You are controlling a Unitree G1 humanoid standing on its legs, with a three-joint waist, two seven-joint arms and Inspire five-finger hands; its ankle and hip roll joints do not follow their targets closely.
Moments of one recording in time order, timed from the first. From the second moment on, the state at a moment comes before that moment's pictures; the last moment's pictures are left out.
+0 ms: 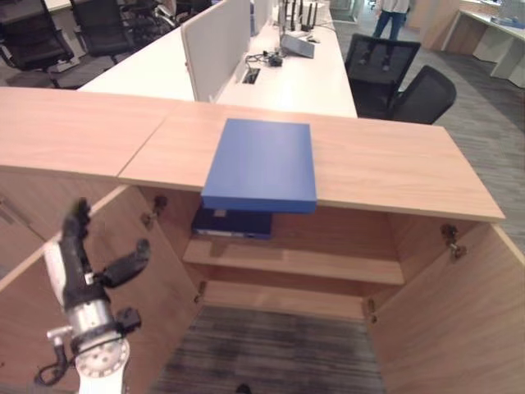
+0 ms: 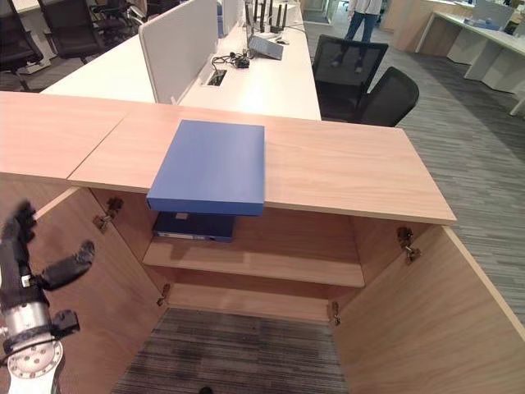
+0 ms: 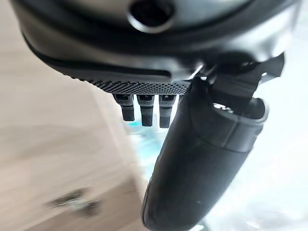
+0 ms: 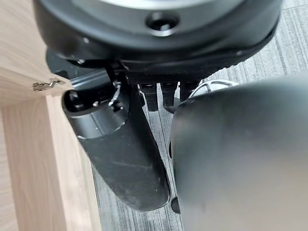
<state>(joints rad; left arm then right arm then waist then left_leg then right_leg) 0.21 0.37 0.32 -0.29 0.16 -0.08 0.37 0.00 -0.14 0.07 1.34 0.37 0.05 0.01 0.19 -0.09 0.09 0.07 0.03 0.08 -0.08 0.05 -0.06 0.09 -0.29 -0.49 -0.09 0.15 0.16</state>
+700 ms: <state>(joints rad) -0.03 0.61 -0.02 -0.45 0.16 -0.14 0.05 -0.02 -0.15 0.14 1.34 0.33 0.05 0.07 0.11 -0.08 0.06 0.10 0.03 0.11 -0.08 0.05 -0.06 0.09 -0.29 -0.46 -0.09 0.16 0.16</state>
